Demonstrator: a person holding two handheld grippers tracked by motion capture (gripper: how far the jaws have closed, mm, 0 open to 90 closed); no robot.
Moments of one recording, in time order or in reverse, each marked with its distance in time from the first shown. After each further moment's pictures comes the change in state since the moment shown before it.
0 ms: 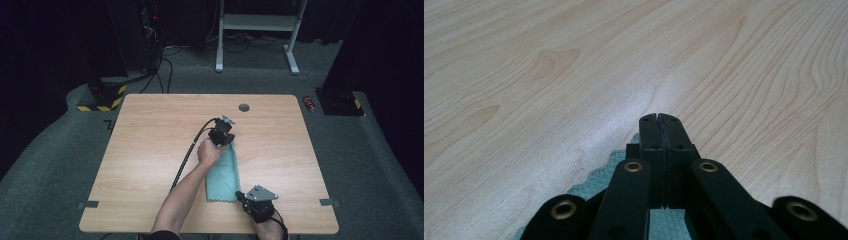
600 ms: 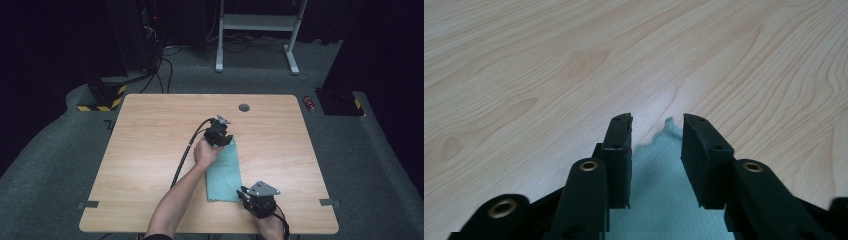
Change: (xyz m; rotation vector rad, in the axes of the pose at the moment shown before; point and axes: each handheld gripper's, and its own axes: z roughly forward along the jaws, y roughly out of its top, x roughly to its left) left arm 0.007 -0.013 -0.027 -0.053 0.074 -0.022; right arm -0.014 0.007 0.003 0.007 -0.022 0.011
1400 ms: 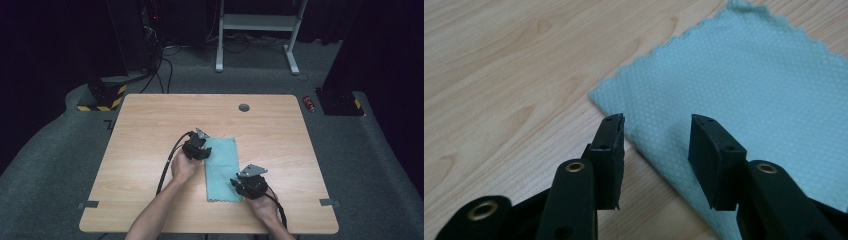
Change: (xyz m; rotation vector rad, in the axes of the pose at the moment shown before) left arm 0.021 -0.062 -0.036 0.069 0.107 0.016; right arm -0.023 0.028 0.043 0.087 0.038 -0.036
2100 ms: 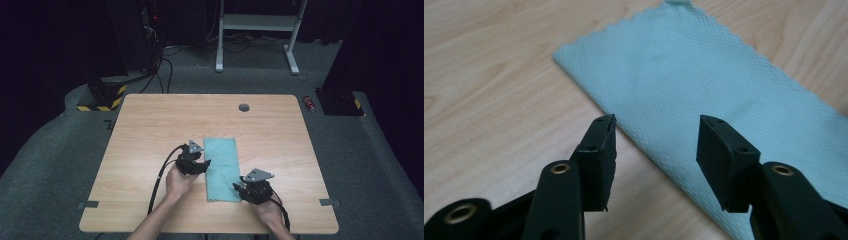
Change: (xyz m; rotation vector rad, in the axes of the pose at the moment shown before) left arm -0.029 -0.036 -0.051 -0.071 -0.089 -0.030; right arm 0.002 -0.012 -0.015 -0.026 0.021 -0.003
